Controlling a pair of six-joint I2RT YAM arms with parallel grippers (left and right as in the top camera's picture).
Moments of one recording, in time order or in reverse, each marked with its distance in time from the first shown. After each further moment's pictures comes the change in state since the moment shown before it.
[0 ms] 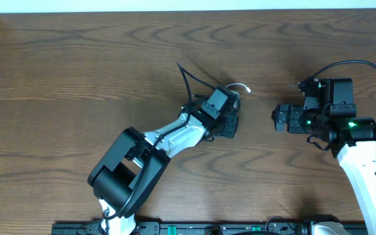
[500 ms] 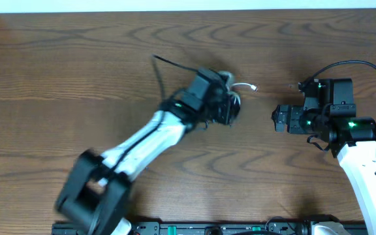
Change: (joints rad) left arm 0.100 -0.225 0.000 -0.008 0.209 -0.049; right arm 0.000 0.000 0.000 -0.005 0.000 0.000
